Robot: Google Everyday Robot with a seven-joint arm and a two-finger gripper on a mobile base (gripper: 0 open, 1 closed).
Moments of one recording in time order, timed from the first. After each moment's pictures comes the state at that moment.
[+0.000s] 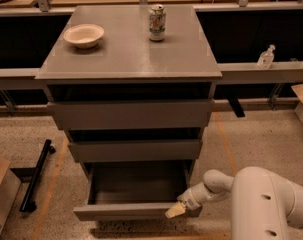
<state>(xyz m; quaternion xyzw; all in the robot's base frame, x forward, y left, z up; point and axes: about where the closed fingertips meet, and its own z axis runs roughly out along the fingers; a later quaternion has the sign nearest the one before) 0.519 -0.111 0.202 -0.37 0.85 0.35 0.11</state>
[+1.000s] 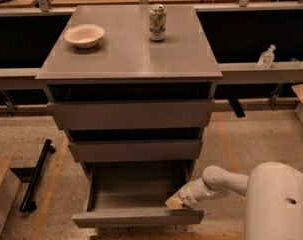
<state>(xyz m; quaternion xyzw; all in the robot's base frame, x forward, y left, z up) 0.519 -0.092 0.259 -0.39 0.84 0.35 0.14</state>
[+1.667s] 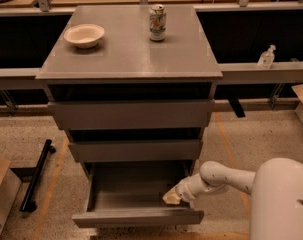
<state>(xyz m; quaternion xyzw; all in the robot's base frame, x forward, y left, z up) 0.530 -0.079 0.294 -0.42 0.83 0.33 0.17</state>
